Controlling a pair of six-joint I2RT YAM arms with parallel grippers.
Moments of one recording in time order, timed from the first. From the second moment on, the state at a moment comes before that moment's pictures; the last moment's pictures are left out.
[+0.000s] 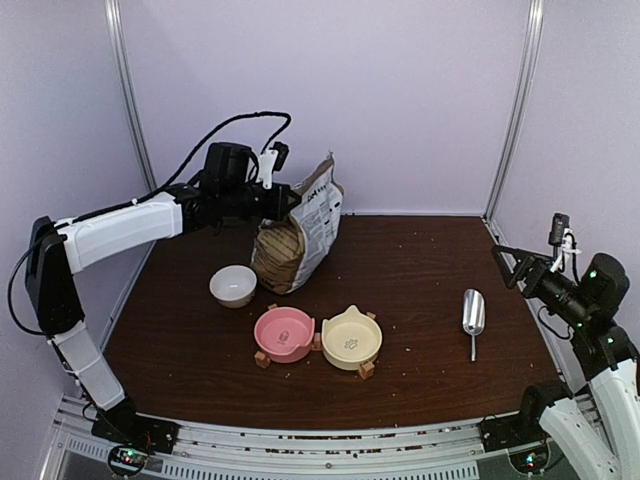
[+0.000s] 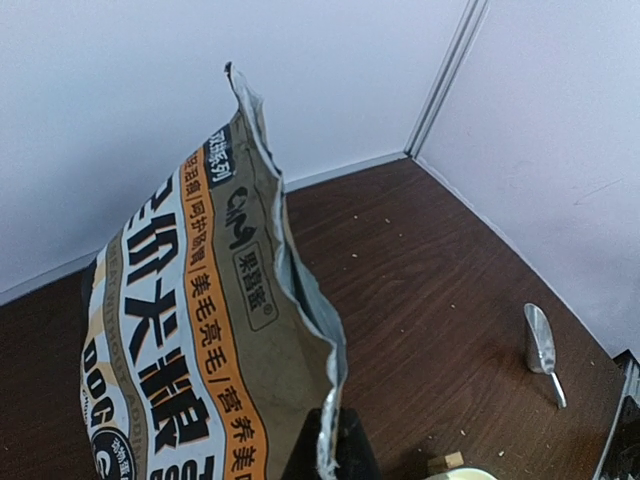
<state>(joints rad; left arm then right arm) -0.67 1.70 1.48 -0.14 0.14 -0.23 0.05 0.35 0.49 -0.16 -0.42 0.45</state>
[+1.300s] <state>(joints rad) -1.12 1.41 1.20 0.06 -0.09 -0.32 0.91 1.35 1.32 -0.34 0.25 0.60</state>
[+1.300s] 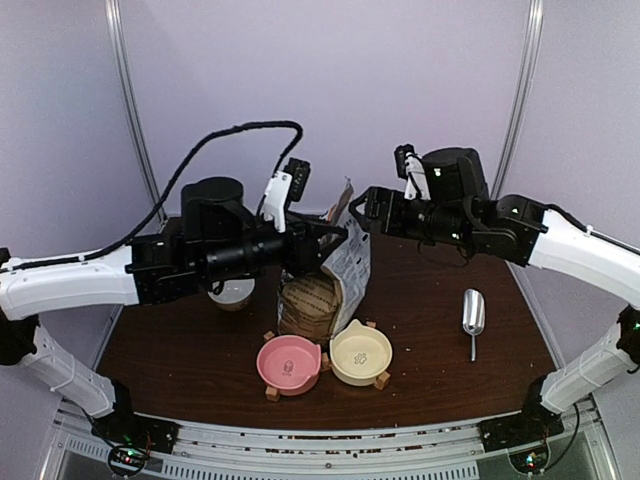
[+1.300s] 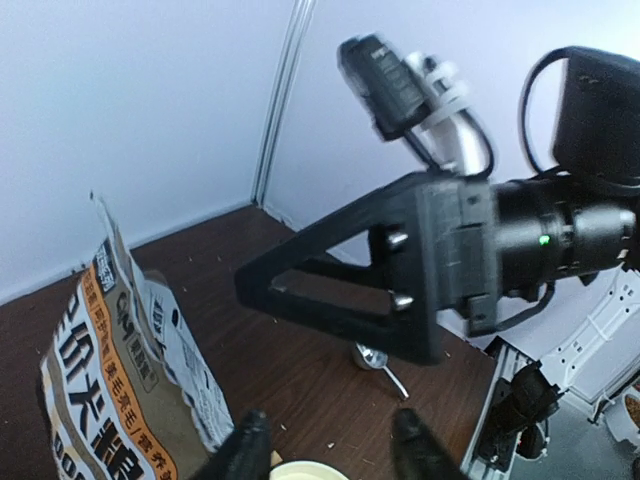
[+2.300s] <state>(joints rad) -0.64 1.03 1.25 -0.48 -0.33 -0.13 1.03 2.01 2.22 -0.97 0.58 0.57</state>
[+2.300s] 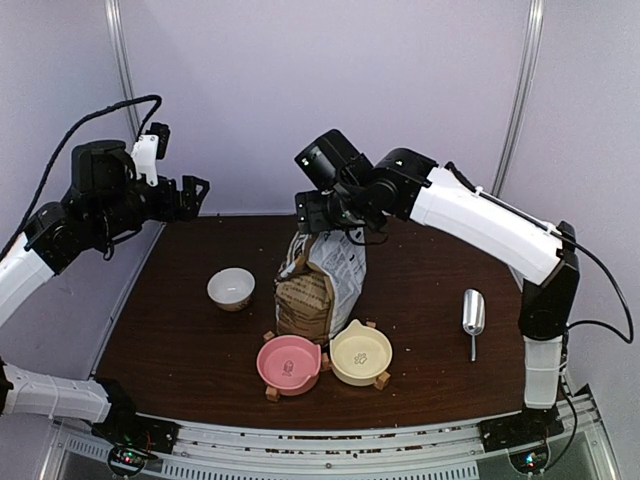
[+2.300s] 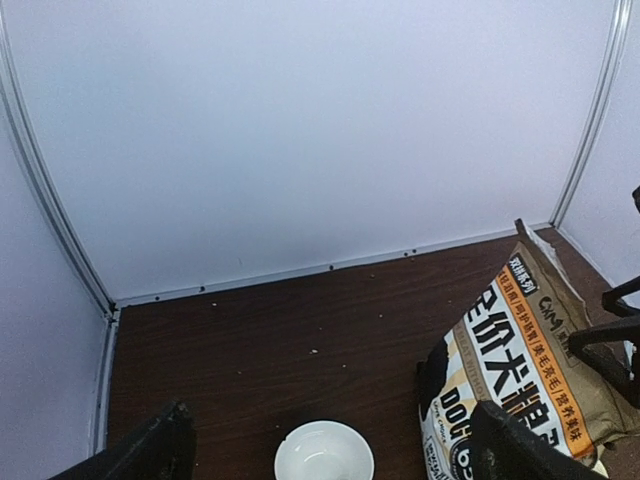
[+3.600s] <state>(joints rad) -0.62 0.98 1.12 -0.39 -0.19 -0.01 0.99 1.71 1.74 -0.77 0.41 0.51</state>
